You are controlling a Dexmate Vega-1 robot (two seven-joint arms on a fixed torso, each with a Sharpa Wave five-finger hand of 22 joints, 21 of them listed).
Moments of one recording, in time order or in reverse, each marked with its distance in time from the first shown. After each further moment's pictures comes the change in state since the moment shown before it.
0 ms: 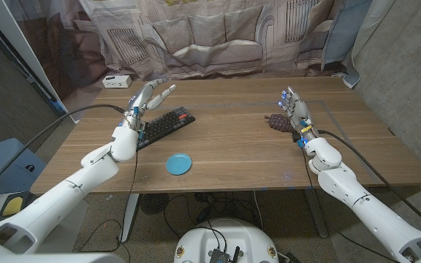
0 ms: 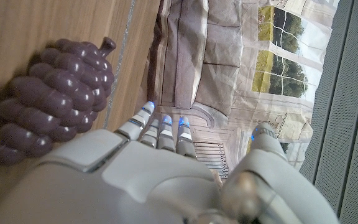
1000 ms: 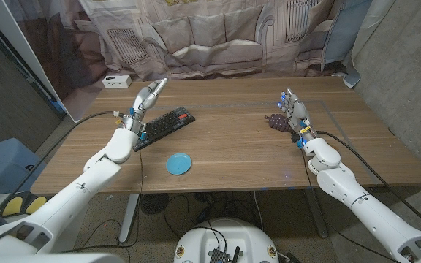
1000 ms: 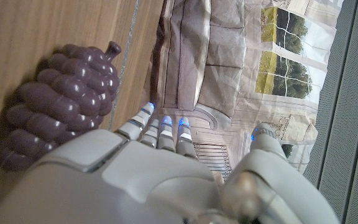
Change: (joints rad) left arm -0.030 -0.088 -0.034 0.174 -0.364 -0.326 -0.238; left_hand -0.022 -0.022 -0.008 0.008 0.008 -0.093 0.036 -0.016 0.000 -0.038 0.012 -0.008 0.005 -0.032 0.018 0.000 0.000 -0.012 -0.034 0.006 0.000; right arm 0.009 0.006 -0.008 0.011 0.001 -0.006 0.001; right_hand 0.000 0.000 0.004 0.004 0.000 -0.005 -0.005 0.000 0.000 -0.005 -0.006 0.000 0.000 -0.008 0.003 0.000 0.000 -0.016 0.002 0.000 0.000
